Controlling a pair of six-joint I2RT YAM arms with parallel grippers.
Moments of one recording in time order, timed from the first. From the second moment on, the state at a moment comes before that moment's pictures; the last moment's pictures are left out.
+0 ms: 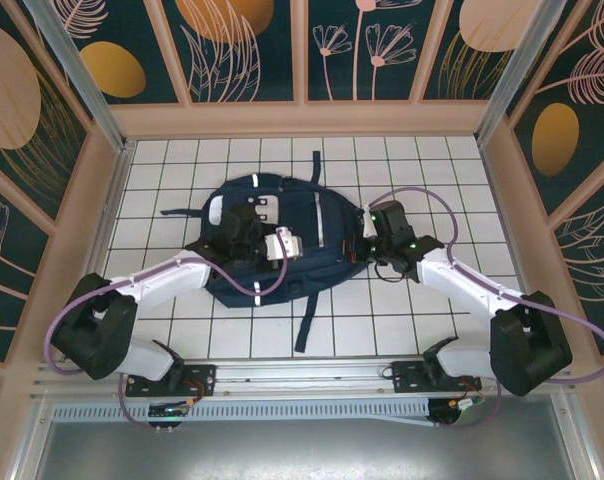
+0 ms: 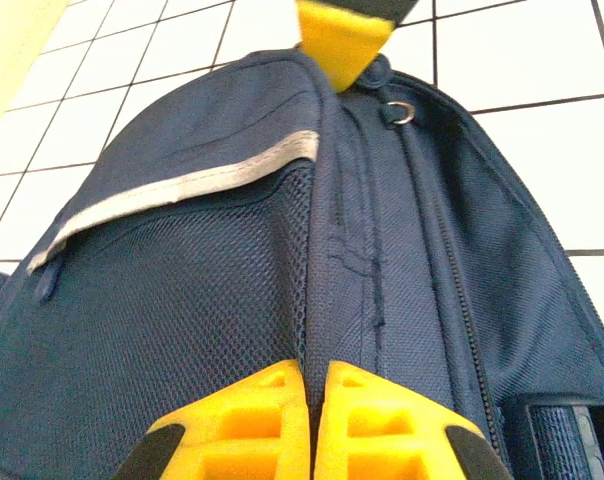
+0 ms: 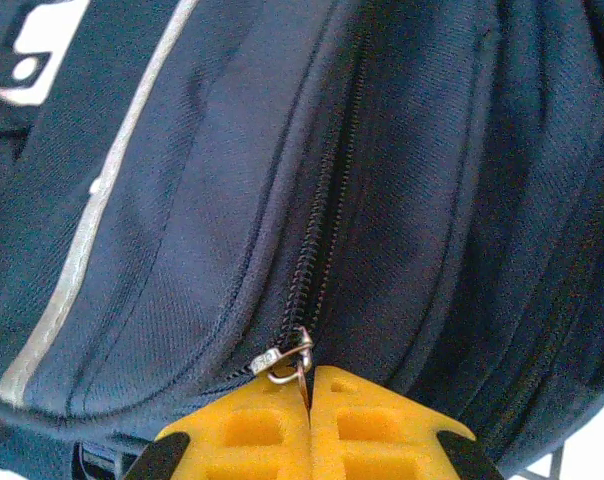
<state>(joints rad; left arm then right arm) -0.58 1.43 0.76 0.02 0.51 0.73 0.52 1.28 0.75 -0.30 -0.24 0.45</state>
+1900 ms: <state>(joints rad) -0.22 1.69 1.12 -0.53 0.39 -0.47 0.85 1.70 1.00 -0.26 0.17 0.43</state>
